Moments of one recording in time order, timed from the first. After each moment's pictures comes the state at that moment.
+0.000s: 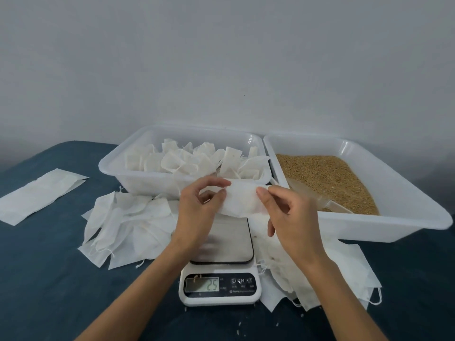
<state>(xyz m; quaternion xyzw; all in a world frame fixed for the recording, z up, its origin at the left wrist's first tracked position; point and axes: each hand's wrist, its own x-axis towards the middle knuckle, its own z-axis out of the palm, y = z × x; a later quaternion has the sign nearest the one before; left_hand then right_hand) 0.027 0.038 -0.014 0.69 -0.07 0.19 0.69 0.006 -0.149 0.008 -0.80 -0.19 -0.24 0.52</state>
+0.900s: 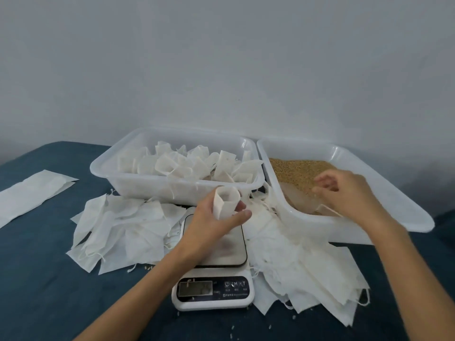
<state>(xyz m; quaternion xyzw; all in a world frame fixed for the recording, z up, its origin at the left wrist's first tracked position) 0.017 0.024 -0.018 0.72 -0.12 0.05 0.69 0.060 -0.273 0.051 -0.96 -0.02 -0.14 0.24</state>
